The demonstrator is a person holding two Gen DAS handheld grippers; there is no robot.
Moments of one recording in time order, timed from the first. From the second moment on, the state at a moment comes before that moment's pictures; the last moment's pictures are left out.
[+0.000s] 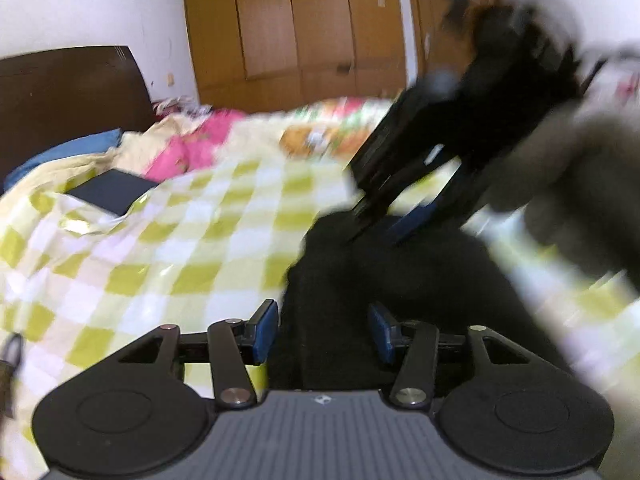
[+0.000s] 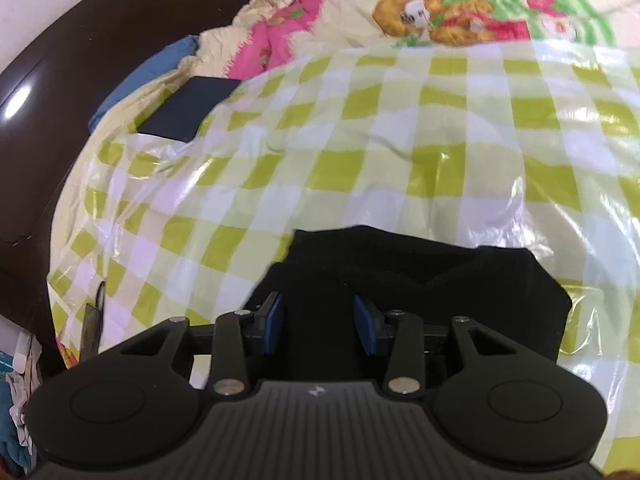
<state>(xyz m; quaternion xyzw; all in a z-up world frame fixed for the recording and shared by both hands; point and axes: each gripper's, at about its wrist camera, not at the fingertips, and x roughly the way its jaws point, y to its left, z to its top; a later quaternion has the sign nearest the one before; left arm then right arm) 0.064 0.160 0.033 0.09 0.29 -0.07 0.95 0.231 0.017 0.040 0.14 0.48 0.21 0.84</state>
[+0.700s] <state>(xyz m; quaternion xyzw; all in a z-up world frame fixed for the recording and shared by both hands) 0.074 0.154 0.034 0.14 0.33 -0.06 0.93 0.141 -0.111 0.005 0.23 0.47 0.17 0.83</state>
